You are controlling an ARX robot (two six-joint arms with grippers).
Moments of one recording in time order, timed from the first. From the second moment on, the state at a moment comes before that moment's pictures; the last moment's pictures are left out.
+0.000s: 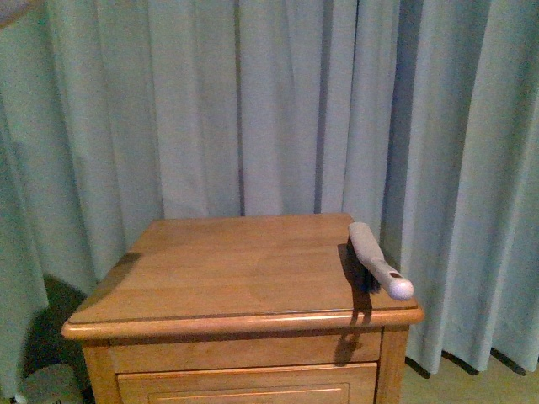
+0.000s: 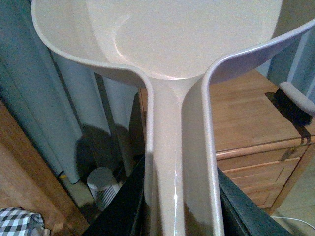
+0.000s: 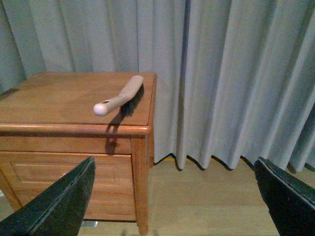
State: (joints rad) left arm 0.22 0.67 0.68 -0.11 0.39 0.16; right arm 0.00 0.00 0.02 0.00 0.00 0.00
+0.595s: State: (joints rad) left arm 0.24 0.61 0.62 -0.15 0.39 0.16; right arm 0.12 0.32 0.13 -0.06 0.45 0.15
